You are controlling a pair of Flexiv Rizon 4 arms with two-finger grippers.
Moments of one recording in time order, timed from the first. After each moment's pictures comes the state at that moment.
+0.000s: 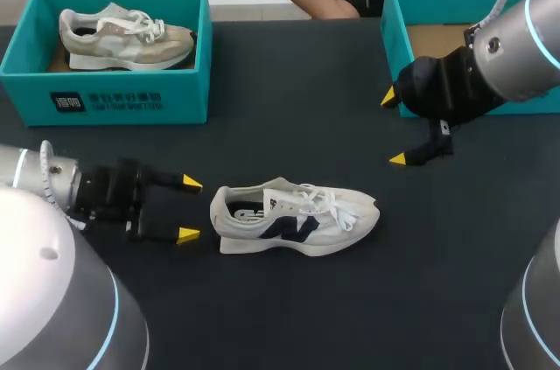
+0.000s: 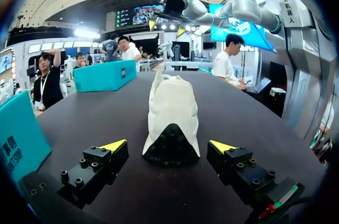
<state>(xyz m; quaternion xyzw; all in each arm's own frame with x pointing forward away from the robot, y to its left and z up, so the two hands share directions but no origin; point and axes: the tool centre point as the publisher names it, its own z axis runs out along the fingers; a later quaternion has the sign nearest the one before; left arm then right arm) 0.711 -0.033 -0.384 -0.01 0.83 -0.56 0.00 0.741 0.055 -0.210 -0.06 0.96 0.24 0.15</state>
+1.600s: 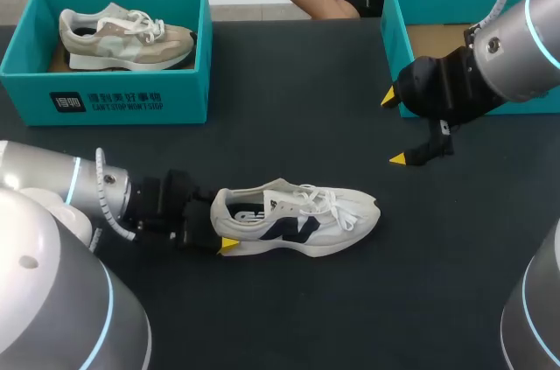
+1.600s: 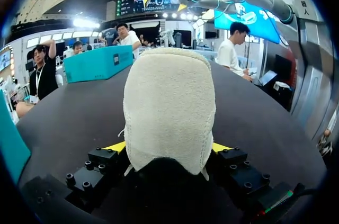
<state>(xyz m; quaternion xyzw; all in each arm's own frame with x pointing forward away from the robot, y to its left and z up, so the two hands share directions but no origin) 0.702 -0.090 -0.417 -0.03 0.86 -0.51 0.00 0.741 0.055 -0.210 -0.06 0.96 0.24 0.15</state>
